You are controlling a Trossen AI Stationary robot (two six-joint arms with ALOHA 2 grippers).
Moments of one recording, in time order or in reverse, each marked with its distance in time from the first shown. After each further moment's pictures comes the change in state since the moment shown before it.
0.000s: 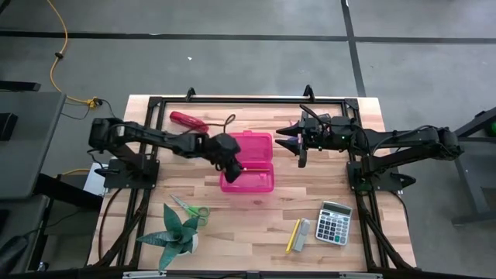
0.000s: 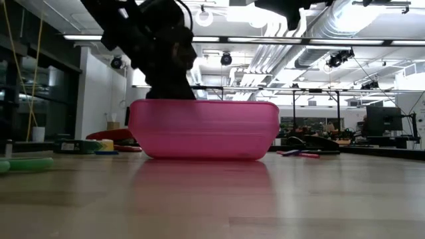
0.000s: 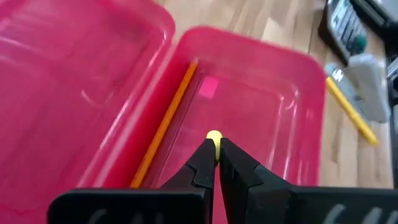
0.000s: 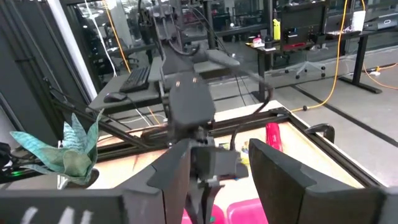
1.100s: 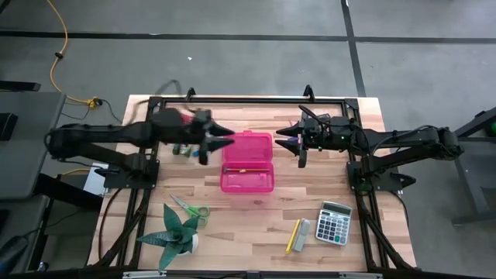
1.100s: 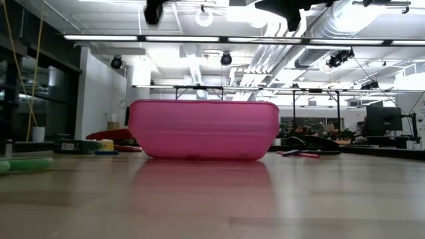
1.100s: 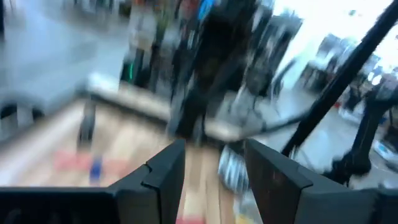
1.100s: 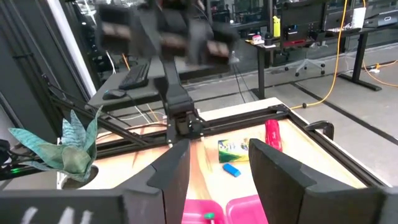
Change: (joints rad) left arm 0.010 -0.523 0.030 0.158 -0.074 0.156; right arm 0.000 0.000 0.000 -0.013 0.000 0.000
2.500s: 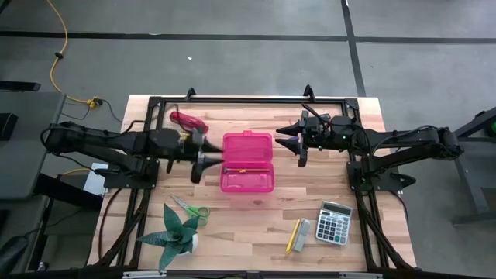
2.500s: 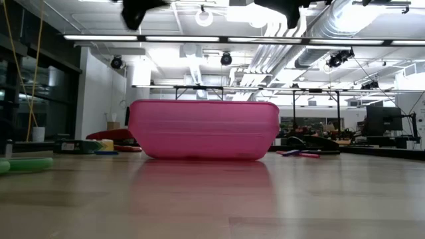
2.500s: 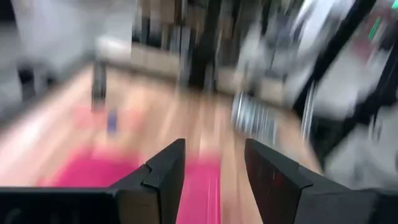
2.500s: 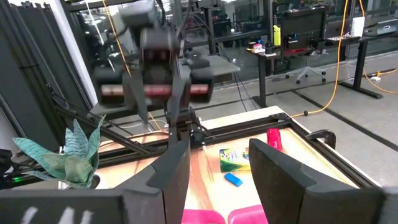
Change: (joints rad) left arm -0.184 -0.093 -0.118 -0.203 -0.170 0.079; right arm 0.000 0.000 0.000 0.038 0.000 0.000
